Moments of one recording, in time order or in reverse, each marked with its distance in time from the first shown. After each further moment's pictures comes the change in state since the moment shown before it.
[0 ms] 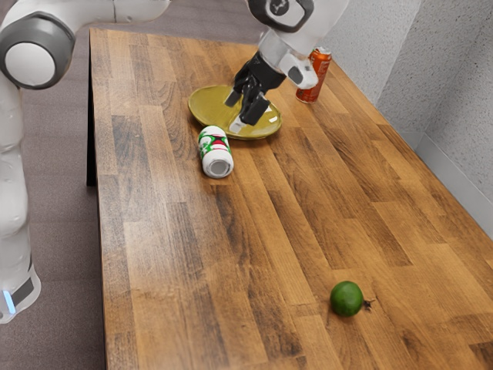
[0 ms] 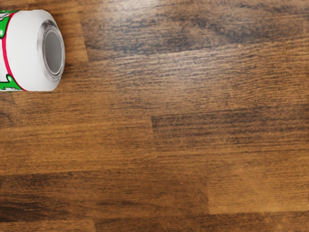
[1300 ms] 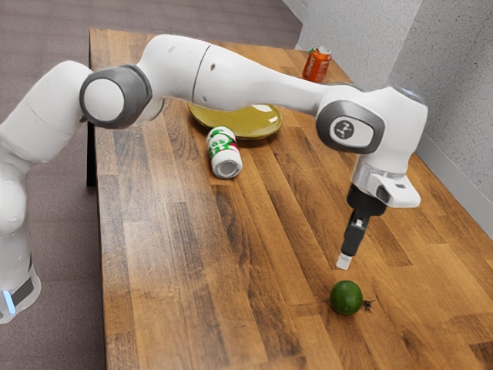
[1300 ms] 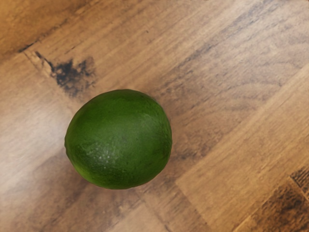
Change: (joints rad) arm -0.044 0.574 -0.504 0.283 0.063 0.640 0.117
